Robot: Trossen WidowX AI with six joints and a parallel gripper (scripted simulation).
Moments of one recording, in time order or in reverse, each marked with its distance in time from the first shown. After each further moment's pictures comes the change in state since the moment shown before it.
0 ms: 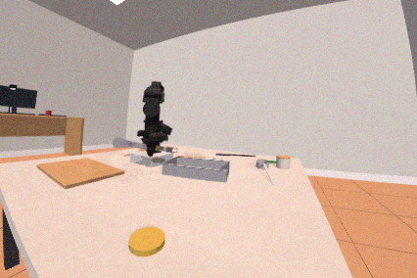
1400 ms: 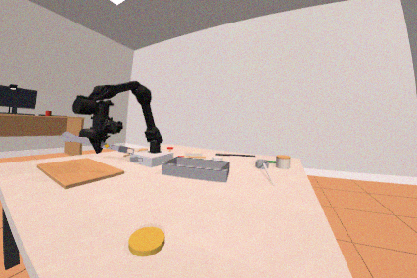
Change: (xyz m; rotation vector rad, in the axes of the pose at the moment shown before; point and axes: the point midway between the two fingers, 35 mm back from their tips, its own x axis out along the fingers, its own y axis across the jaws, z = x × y) arm -0.003 0.130 -0.177 0.550 0.016 0.008
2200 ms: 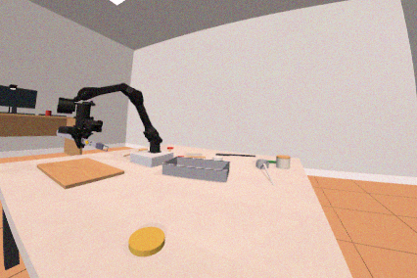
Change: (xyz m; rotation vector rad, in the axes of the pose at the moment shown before) arm -0.002 0.082 -0.126 0.345 0.015 0.006
